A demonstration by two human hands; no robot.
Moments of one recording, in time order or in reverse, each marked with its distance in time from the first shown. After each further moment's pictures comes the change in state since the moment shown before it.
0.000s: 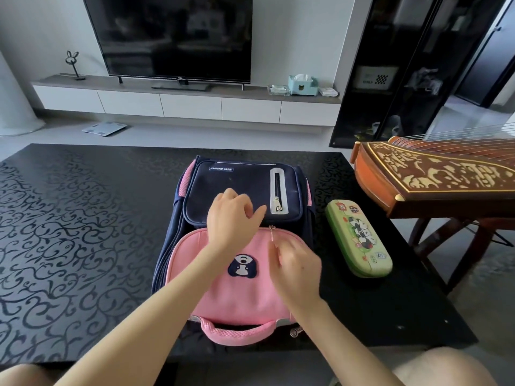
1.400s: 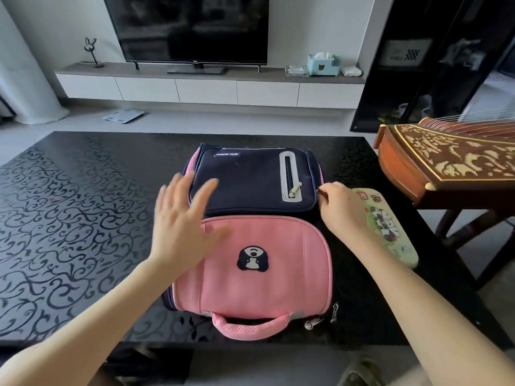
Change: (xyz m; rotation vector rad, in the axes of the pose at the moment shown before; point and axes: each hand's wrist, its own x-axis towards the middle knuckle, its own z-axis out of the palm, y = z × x) left_hand -0.033 -0.075 -0.053 0.319 0.037 0.144; right_hand 0.090 0.061 -0.001 -0.113 -0.326 0.134
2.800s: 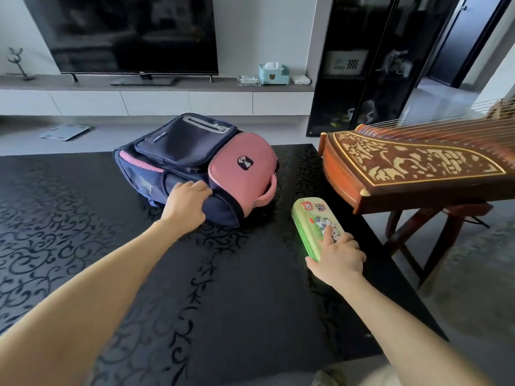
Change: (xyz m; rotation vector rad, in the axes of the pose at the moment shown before) left_hand 0.135 0.056 0.115 0.102 -0.213 0.316; right_hand -0.034 0.143 0.033 -0.639 -0.411 0.320
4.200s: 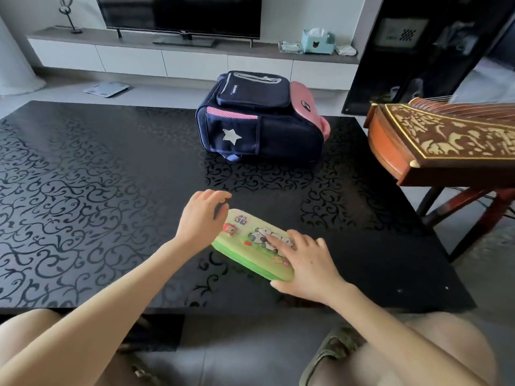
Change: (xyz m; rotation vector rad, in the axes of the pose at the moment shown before) left_hand -0.171 0.004 -0.013 -0.477 0.093 -0.316; right_hand -0.141 -0.089 -0.020 0.210 0.111 -0.778
